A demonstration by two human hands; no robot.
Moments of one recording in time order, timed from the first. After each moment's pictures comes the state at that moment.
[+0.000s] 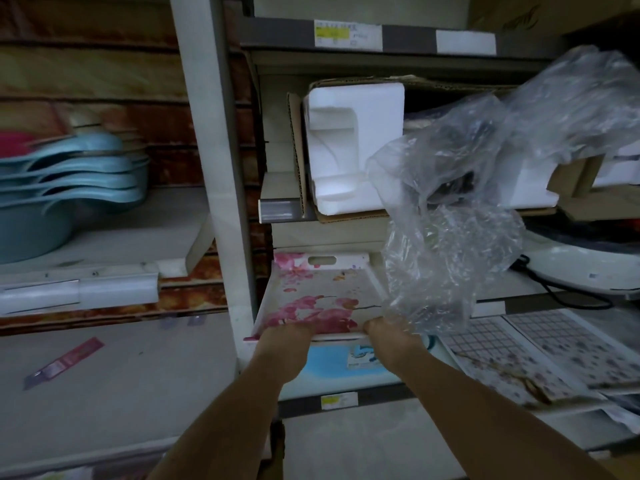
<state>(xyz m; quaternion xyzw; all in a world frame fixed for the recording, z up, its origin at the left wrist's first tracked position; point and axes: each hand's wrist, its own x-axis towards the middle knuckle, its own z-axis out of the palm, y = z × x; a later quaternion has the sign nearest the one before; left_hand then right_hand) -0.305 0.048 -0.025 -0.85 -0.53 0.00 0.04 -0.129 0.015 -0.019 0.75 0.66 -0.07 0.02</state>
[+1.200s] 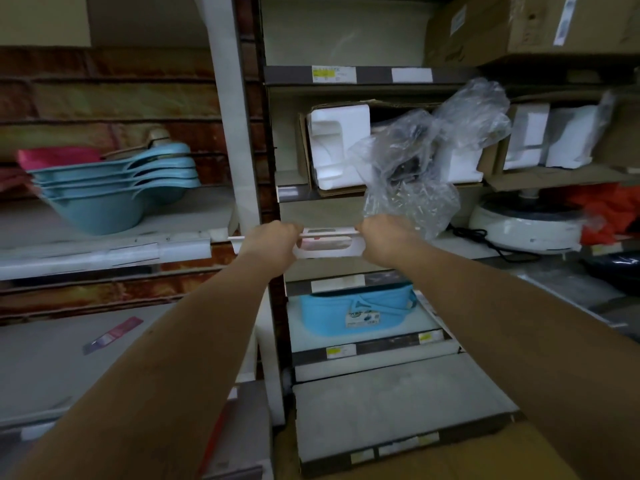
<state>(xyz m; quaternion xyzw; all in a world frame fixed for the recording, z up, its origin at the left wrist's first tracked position) -0.360 -0.091 0.122 -0.83 -0.53 -0.11 0.13 -0.190 -0.135 0.134 0.71 0.69 0.14 -0.02</state>
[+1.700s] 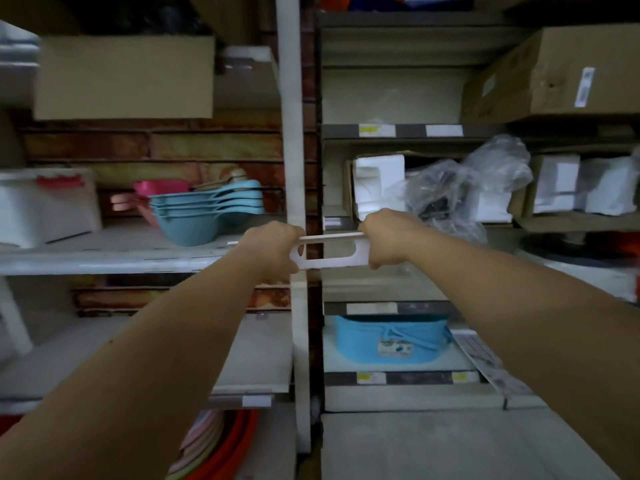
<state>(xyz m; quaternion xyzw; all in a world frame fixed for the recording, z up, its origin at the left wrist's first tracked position) -0.423 -0.197 0.182 -0.81 -0.57 -0.10 0.13 -0.243 -0.214 0.202 0.63 0.76 0.14 -0.02</state>
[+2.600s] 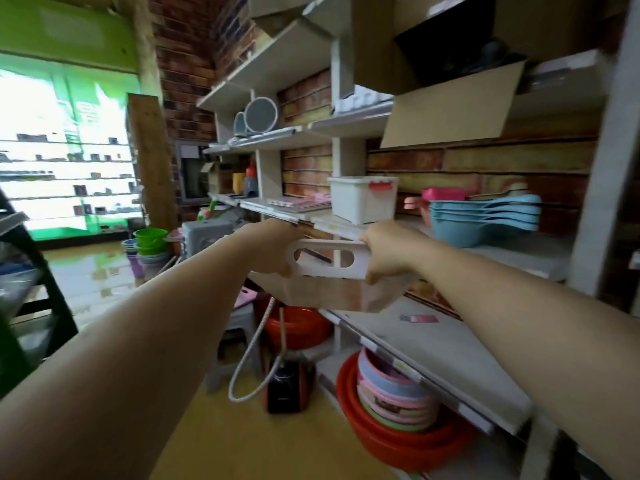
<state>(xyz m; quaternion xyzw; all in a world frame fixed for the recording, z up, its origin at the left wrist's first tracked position) -0.566 -0.469 0.218 -0.48 -0.87 0.01 0.12 -0.441 -0.332 0.215 0.20 0.97 0.07 -0.09</state>
